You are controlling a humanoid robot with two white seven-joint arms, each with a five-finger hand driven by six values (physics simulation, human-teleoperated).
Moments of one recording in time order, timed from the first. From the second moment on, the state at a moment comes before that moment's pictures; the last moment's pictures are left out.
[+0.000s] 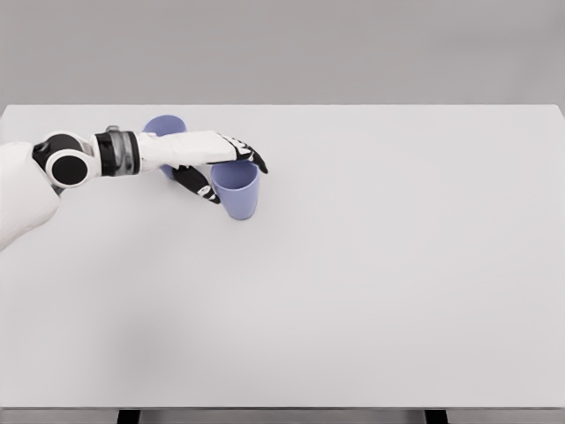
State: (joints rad) left arm -0.97 0.57 -1.06 -1.09 -0.10 -0.60 -0.45; right arm -0.03 0.00 -0.07 0.14 0.07 -0.15 0.14
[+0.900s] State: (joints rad) left arm -1.07 0.82 -1.05 -1.33 0.09 -0.59 -0.46; right arm -0.03 0.00 -0.07 0.14 0.07 -0.15 0.14
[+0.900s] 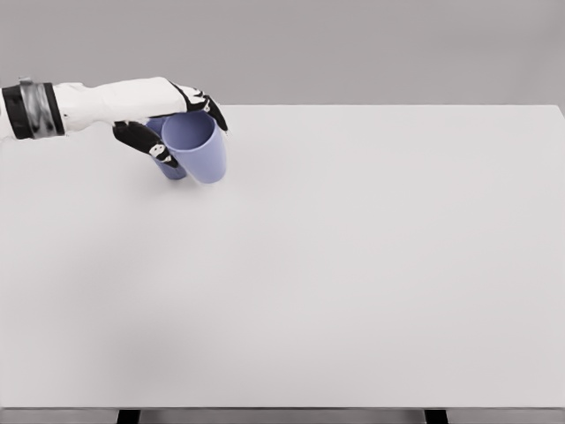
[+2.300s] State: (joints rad) left arm -1.21 0.79 -1.07 -1.06 0.11 -0.57 -0.53; right arm -0.03 0.00 -0.07 0.14 0.07 -0.15 0.14
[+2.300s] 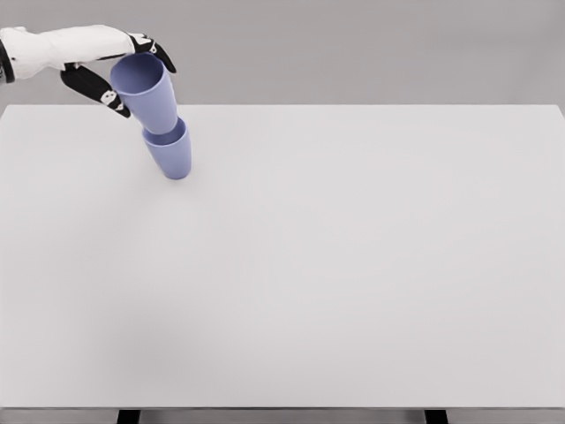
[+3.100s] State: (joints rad) left arm -1.21 0.70 -1.07 -0.89 0.10 -0.57 -0.54; right arm -0.03 0.00 -0.07 0.14 0.07 -0.15 0.14
